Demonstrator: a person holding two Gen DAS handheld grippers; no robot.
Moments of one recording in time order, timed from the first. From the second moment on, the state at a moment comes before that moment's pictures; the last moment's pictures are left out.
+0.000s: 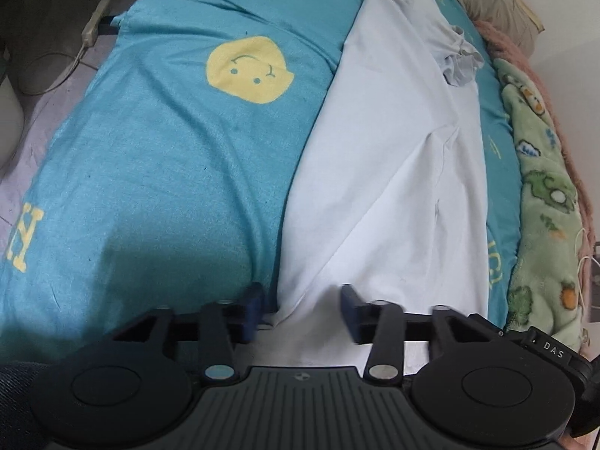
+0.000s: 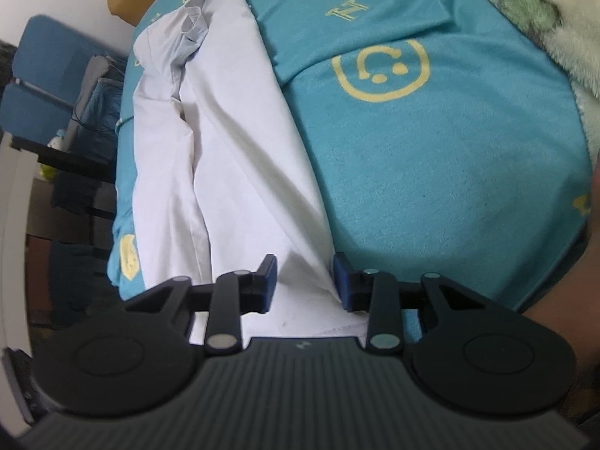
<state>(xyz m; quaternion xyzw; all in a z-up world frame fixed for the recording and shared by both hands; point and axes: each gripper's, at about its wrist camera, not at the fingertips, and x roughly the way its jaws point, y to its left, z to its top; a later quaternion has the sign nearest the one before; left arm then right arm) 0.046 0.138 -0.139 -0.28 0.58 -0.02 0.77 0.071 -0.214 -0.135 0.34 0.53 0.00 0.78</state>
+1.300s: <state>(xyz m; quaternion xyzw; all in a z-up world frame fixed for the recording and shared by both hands) 0.038 0.113 -0.137 -0.25 0.58 -0.07 0.77 0.074 -0.163 -0.127 0.17 0.55 0.03 0.82</state>
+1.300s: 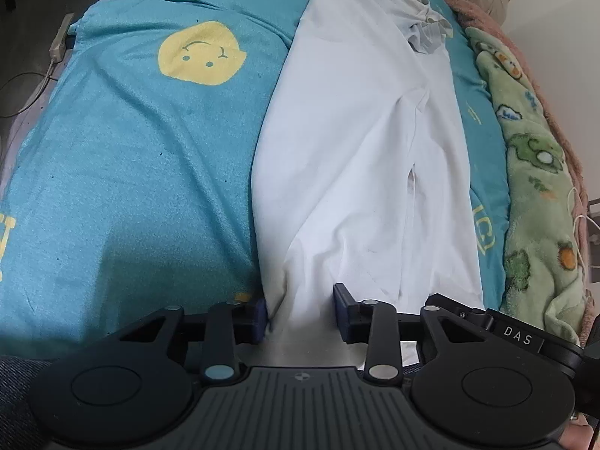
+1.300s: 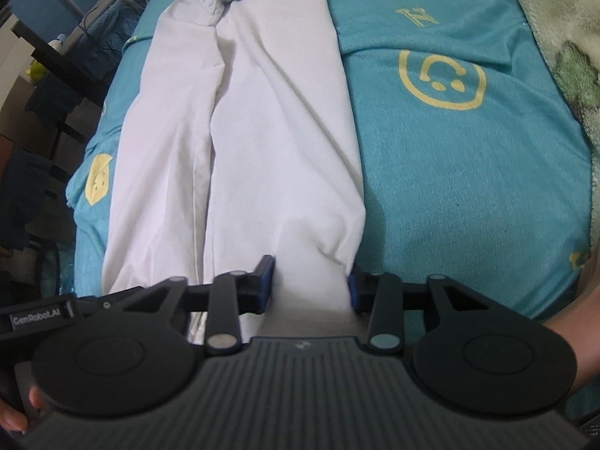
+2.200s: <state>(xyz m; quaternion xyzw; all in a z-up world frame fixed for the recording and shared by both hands) -0.007 0.144 -0.042 -0.43 0.40 -0.10 0.80 0.037 -0.225 -0.032 0.33 0.41 0.07 0.85</state>
